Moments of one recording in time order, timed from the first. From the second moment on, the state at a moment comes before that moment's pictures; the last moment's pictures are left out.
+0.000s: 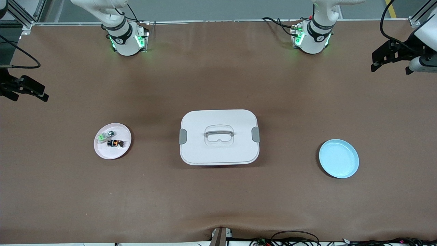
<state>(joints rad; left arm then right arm) -0.02 -0.04 -0.09 -1.47 0.01 1.40 0.02 -0.07 0.00 0.01 -1.58 0.02 1.62 -0.02</state>
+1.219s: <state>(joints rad) -0.02 0.02 -0.09 -1.47 0.01 1.44 0.02 -0.07 0.15 0.02 -1.93 0.04 2.07 -0.02</state>
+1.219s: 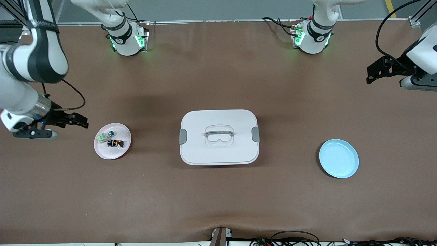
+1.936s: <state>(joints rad) -0.02 0.06 -0.10 -1.47 0.02 1.45 0.02 -0.02 0.35 0.02 -2.00 0.04 2.35 0.04</state>
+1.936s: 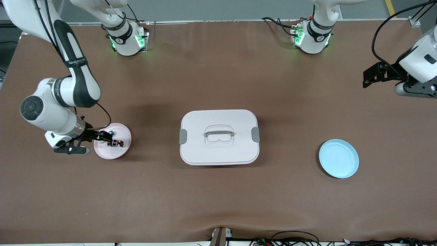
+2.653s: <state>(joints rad) -0.12 0.18 -0.14 -1.47 -0.05 1.55 -0.10 -0.01 0.47 0.02 -2.01 0.04 2.45 0.06</state>
